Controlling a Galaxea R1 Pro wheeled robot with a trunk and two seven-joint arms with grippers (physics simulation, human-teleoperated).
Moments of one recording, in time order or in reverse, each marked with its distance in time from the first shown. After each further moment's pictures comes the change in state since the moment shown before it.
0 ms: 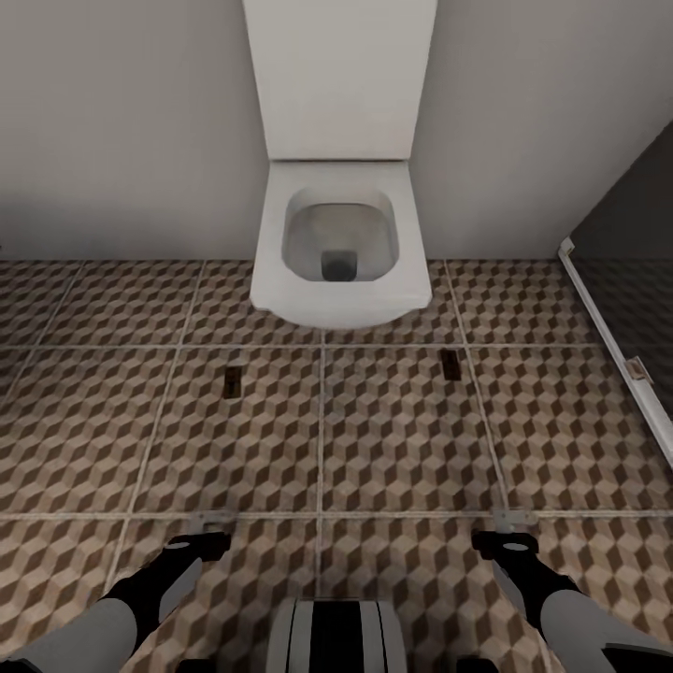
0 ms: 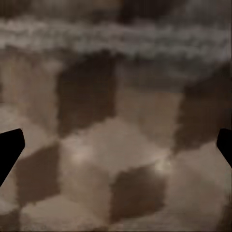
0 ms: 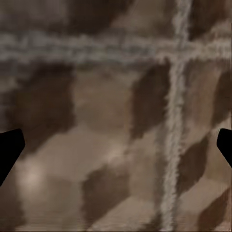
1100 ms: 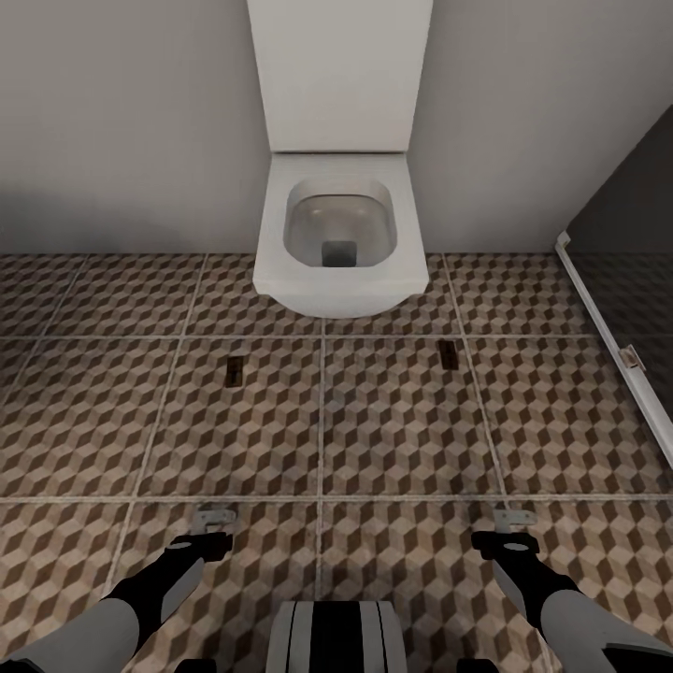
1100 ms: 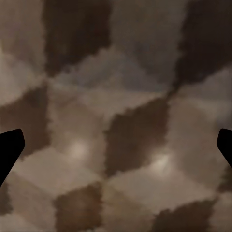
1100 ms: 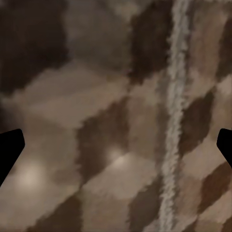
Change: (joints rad) left arm 0.000 -0.006 0.002 0.001 0.000 0.001 -0.001; right arm 0.000 -0.001 -0.001 0.000 0.000 0.000 0.000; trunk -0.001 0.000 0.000
